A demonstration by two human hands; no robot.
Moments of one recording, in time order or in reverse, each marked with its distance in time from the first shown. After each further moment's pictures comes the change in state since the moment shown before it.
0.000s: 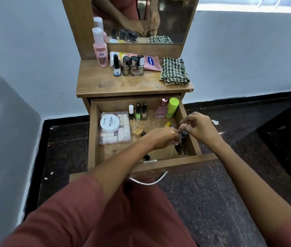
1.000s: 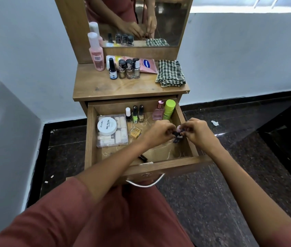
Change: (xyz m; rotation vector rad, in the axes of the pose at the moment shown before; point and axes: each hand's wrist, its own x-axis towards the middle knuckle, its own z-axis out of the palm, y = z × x) left_hand -0.002 0.000 -0.005 -0.287 0.370 -0.116; right_hand -0.010 0.006 0.000 -0.016 -0.007 -0.024
